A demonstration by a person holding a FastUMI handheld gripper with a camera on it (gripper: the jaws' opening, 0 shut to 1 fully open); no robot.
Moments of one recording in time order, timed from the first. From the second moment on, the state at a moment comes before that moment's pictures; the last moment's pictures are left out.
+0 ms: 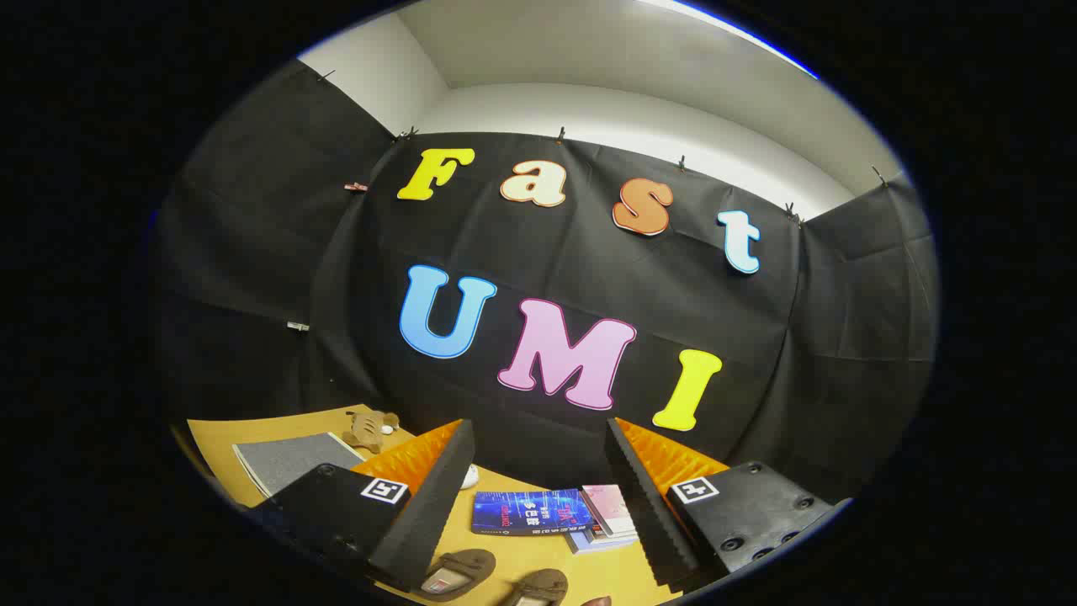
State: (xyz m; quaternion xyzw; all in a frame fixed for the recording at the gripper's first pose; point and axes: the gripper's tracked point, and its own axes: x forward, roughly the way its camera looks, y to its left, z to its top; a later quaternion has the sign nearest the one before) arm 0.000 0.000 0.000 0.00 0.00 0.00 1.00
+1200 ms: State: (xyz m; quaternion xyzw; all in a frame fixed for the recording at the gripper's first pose) arm 0.005 0.047 -0.003 0.05 0.01 0.10 0.99
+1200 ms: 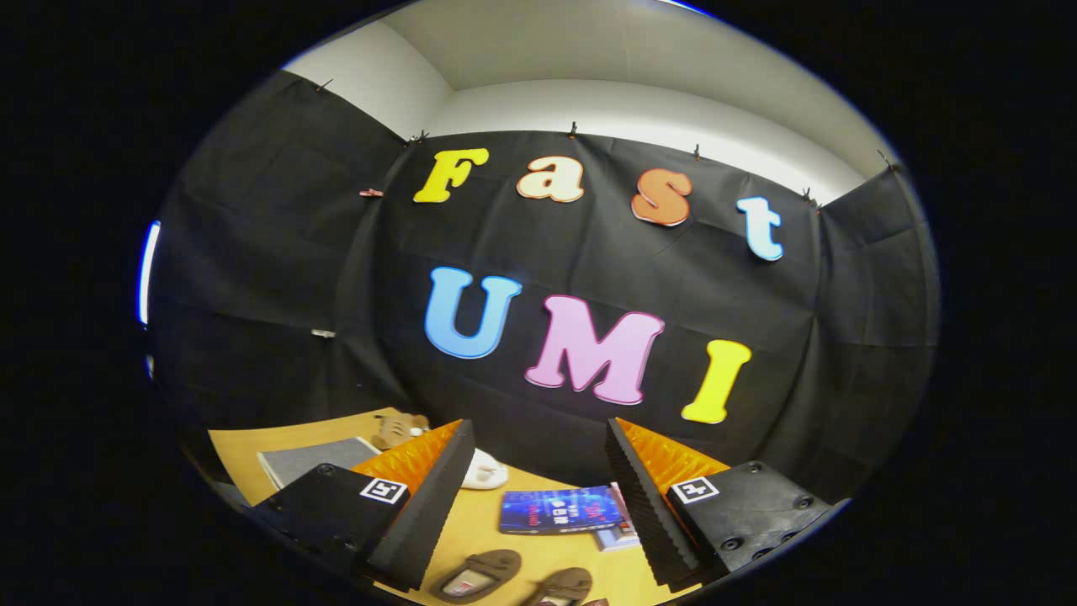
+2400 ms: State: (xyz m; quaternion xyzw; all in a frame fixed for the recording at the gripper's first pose) arm 0.011 0.277 -0.257 0.57 0.41 0.38 0.60
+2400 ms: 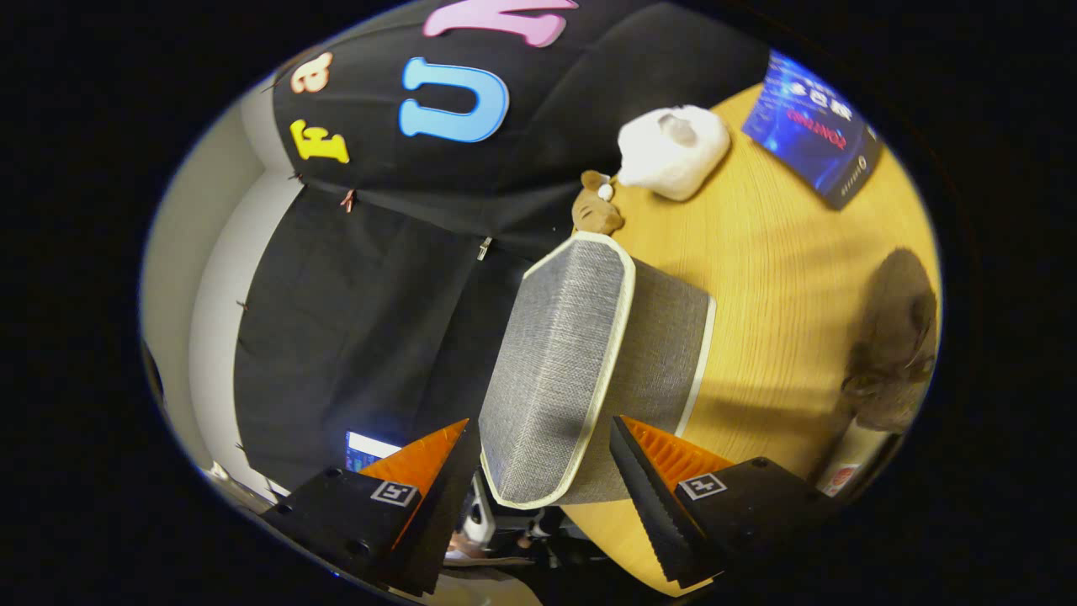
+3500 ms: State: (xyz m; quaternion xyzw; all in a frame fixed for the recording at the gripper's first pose) arm 0.022 0.310 -0.263 0.68 0.40 0.42 0.46
